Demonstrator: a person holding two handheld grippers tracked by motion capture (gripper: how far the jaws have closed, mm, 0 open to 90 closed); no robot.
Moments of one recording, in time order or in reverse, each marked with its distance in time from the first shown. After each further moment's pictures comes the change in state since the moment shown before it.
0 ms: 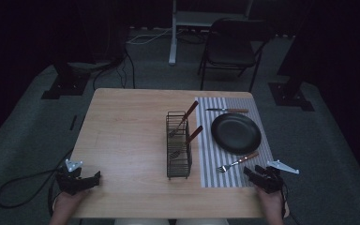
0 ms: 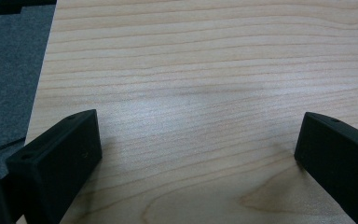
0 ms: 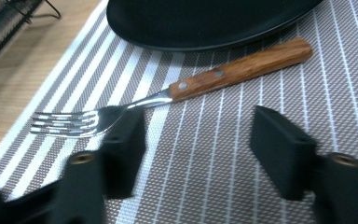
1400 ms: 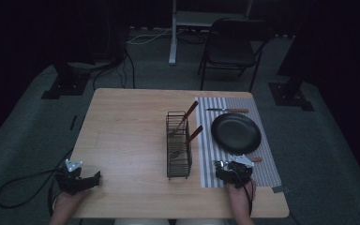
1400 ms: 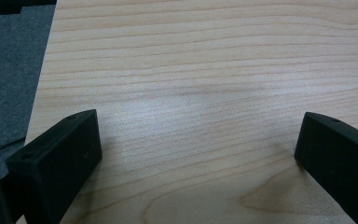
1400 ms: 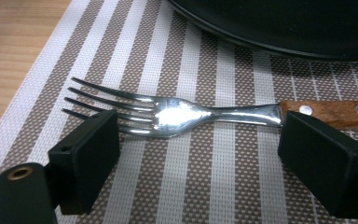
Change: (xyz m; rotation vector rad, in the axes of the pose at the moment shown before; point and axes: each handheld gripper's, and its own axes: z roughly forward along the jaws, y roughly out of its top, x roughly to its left) left arm 0.000 0.000 0.000 0.000 0.000 0.002; right arm 0.090 0.003 0.061 0.071 -0.245 -0.119
